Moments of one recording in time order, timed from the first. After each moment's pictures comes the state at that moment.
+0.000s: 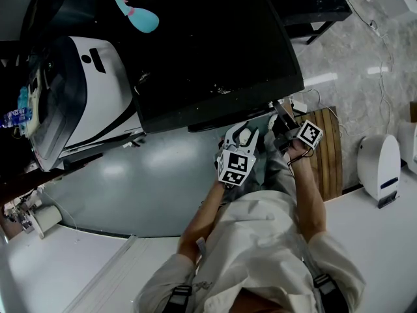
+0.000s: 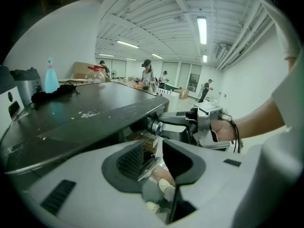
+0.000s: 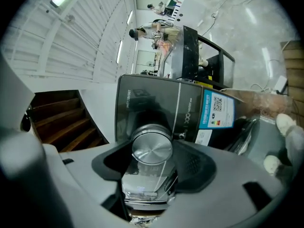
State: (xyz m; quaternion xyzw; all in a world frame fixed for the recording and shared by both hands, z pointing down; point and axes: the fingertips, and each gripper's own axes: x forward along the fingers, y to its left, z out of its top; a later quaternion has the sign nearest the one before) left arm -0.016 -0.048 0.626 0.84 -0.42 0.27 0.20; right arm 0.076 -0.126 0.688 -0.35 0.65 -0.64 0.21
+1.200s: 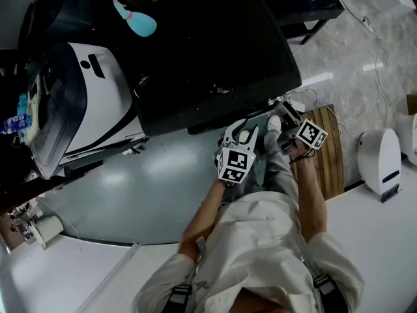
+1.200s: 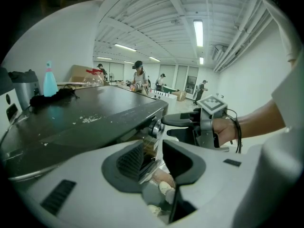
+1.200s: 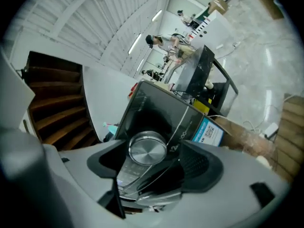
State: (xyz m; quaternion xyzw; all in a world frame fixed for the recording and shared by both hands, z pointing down) left arm -0.020 -0.051 0.618 0.85 -0.41 0.26 0.19; right arm 0.095 -0.121 0.681 -0.44 0.70 -0.55 0.11
